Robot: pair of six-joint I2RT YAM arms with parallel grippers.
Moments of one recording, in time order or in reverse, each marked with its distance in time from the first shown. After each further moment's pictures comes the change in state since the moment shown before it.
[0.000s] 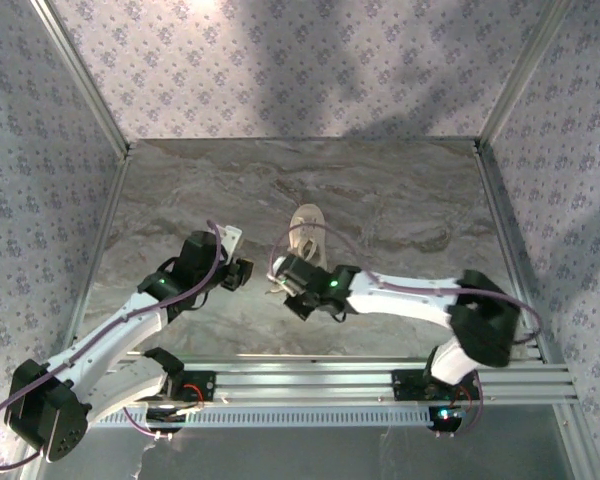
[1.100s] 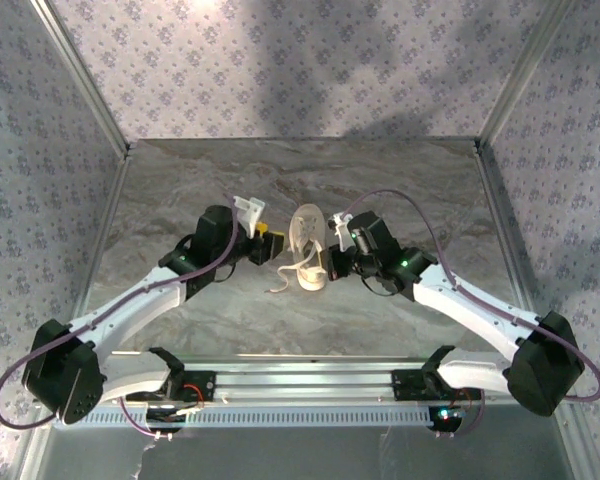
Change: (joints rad) left arm -0.042 0.224 0.167 0.296 0.219 -0.139; right arm -0.359 -0.309 -0.144 0.137 -0.353 0.308
